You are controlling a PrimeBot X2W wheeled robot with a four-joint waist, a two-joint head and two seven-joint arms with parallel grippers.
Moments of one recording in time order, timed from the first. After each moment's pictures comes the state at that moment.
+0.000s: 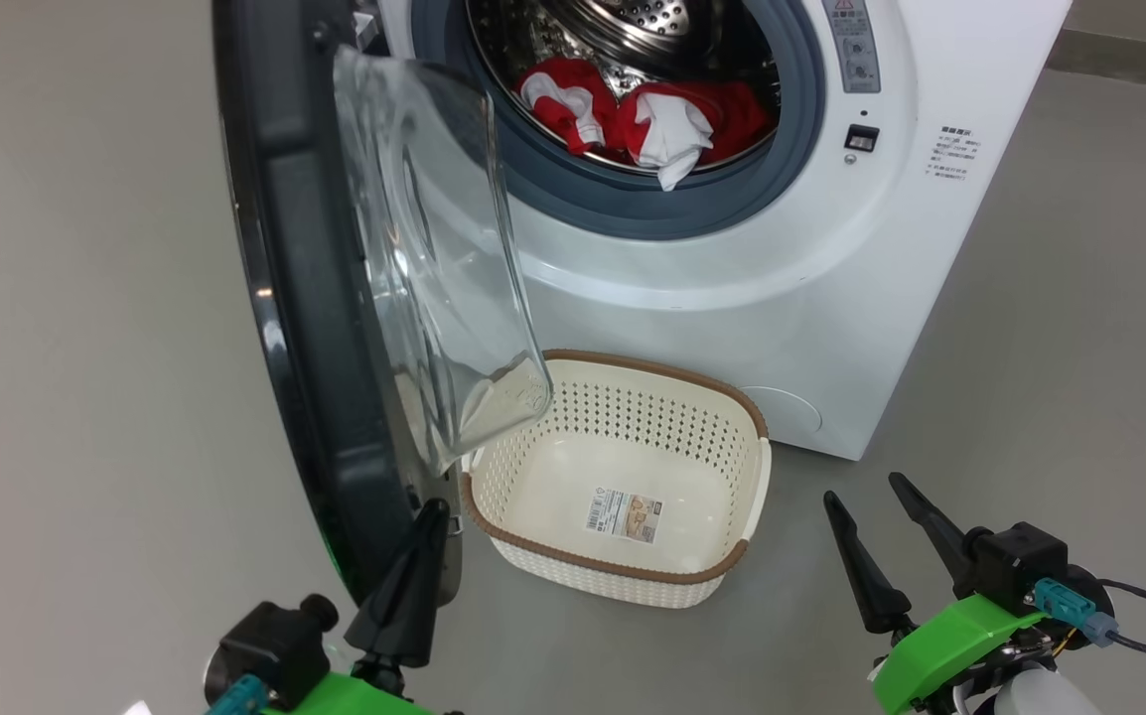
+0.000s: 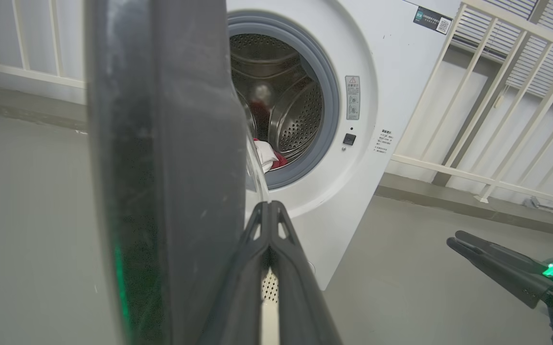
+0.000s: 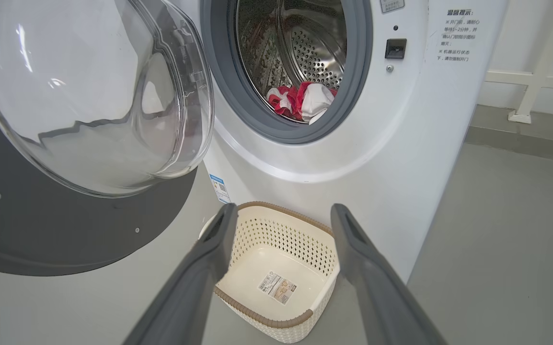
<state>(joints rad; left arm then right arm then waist) -0.12 0.04 -0.27 0.18 -0.37 -0.09 -0.26 -0.15 -0.13 0.18 0.44 0.35 0.13 -0.25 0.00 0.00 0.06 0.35</state>
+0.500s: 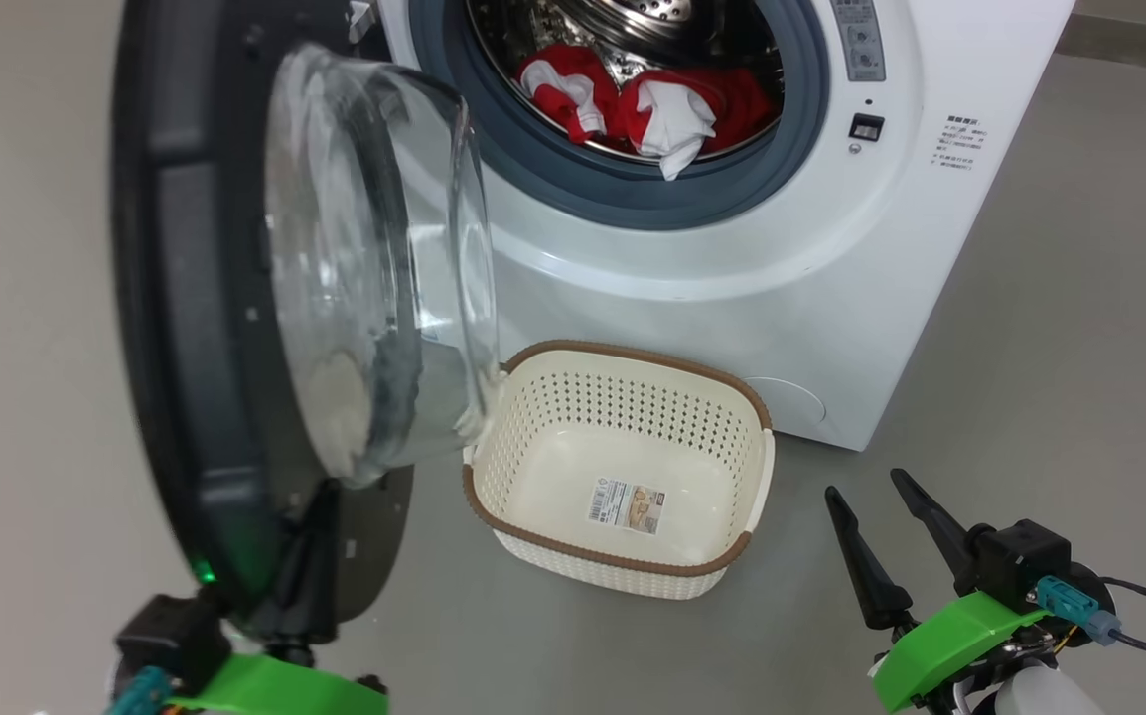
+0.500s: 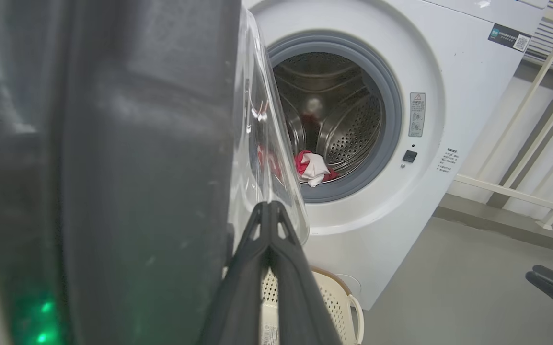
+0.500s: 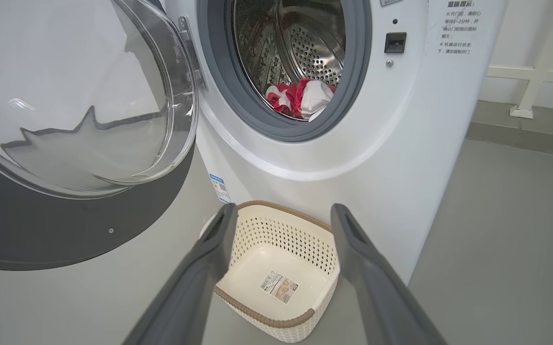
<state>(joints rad) -0.13 0.03 -0.11 0.22 -0.36 -0.09 -0.26 -0.15 -0.13 0.18 0.43 0.35 0.13 -0.25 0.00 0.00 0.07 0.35</state>
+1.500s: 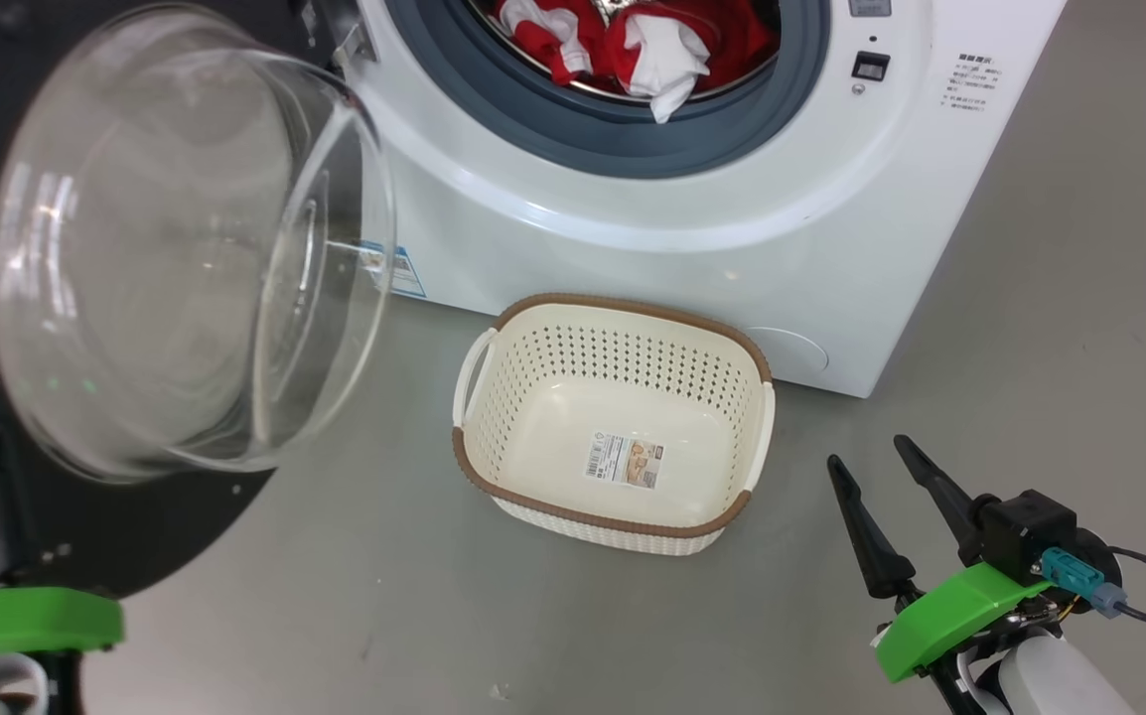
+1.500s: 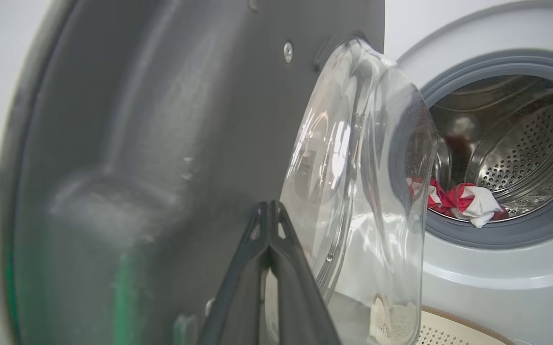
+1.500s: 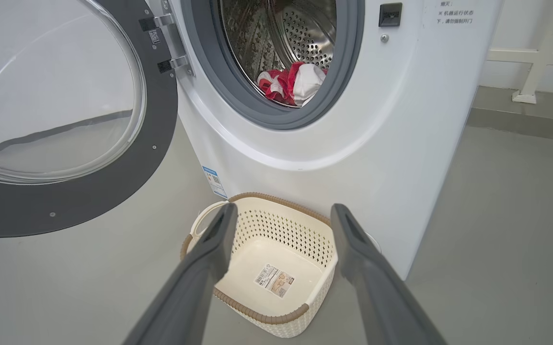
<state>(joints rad) -0.28 0.09 0.35 0.37 -0.23 -0.12 -0.26 -0.19 -0.14 0.18 0.43 0.34 0.13 -0.25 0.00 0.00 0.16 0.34</state>
